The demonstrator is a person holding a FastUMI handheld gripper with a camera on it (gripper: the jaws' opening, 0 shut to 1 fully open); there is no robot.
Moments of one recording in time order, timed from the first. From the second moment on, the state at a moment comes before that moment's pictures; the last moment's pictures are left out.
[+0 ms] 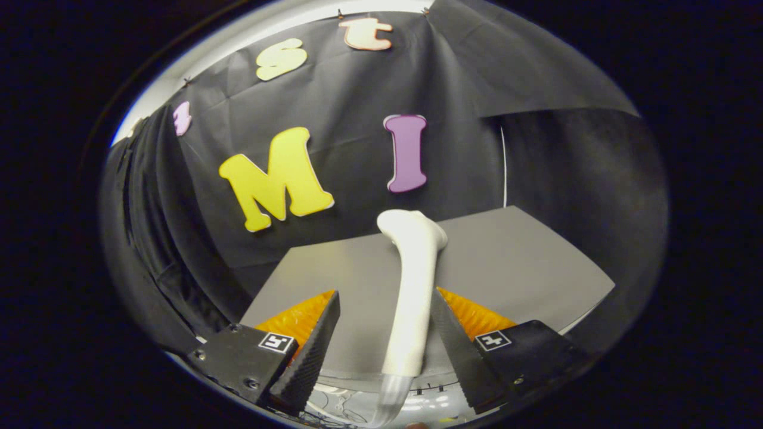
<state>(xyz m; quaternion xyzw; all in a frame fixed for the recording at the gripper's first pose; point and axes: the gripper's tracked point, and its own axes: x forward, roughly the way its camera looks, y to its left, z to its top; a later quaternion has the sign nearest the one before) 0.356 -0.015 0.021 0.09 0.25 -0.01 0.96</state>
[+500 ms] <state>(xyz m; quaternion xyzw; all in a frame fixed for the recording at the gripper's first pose) 0.375 -0.033 -0.017 0.09 0.33 -0.05 0.94</state>
